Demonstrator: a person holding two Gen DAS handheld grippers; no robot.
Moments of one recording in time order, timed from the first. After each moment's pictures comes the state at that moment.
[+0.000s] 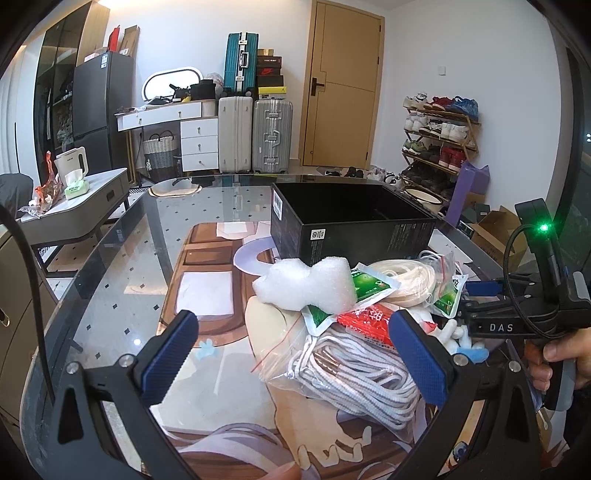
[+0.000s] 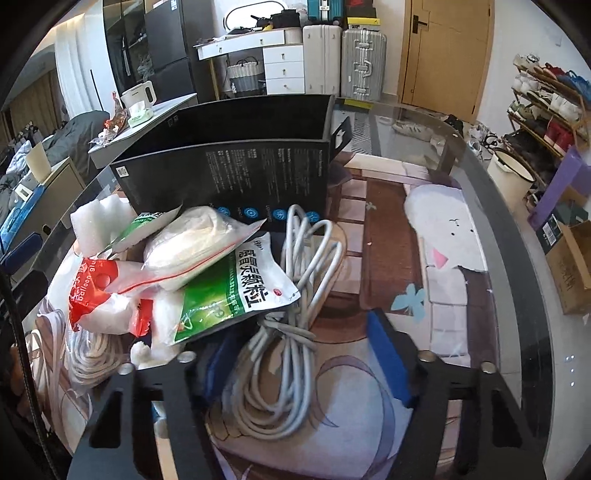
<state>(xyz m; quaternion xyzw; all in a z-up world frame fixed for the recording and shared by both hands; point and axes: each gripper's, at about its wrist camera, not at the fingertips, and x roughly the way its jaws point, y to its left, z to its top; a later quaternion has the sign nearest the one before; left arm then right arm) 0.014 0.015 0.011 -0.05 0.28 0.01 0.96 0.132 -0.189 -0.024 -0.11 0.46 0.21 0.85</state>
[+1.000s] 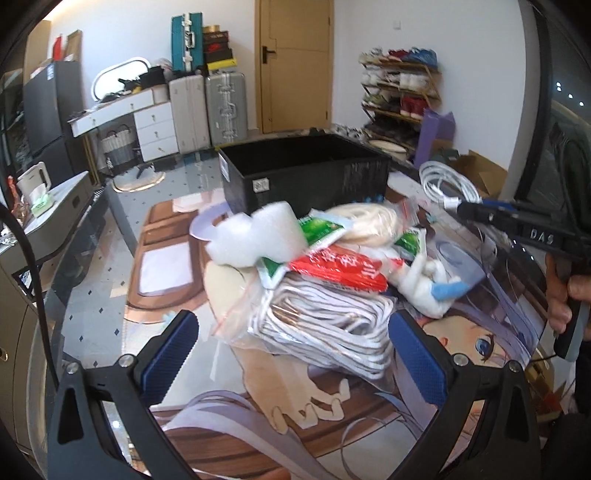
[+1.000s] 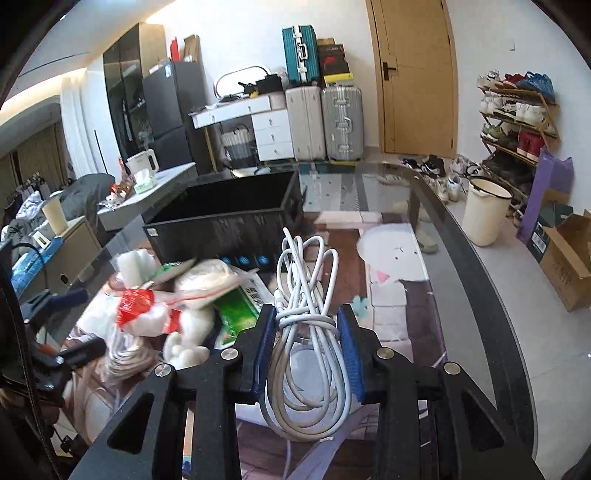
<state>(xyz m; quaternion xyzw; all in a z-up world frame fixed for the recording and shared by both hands) 0.012 -0.010 -0.003 0.01 0.36 -0.07 0.93 0.080 -0.248 0.020 -0.03 0.35 0.22 0.91</state>
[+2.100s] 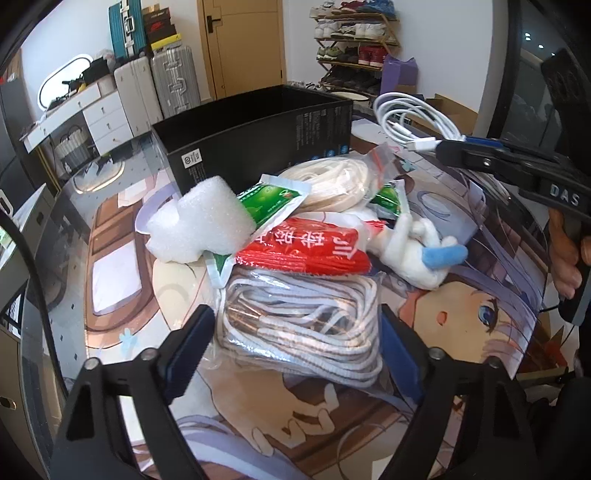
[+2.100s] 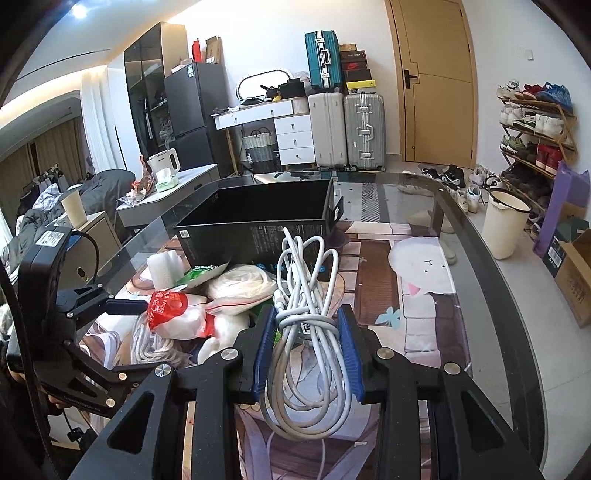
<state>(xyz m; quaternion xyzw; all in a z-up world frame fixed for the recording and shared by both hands) 0.035 -0.035 -0.016 0.08 0.42 -0.14 0.89 0.071 -0.231 0.028 -0.04 0.34 0.26 0.90</state>
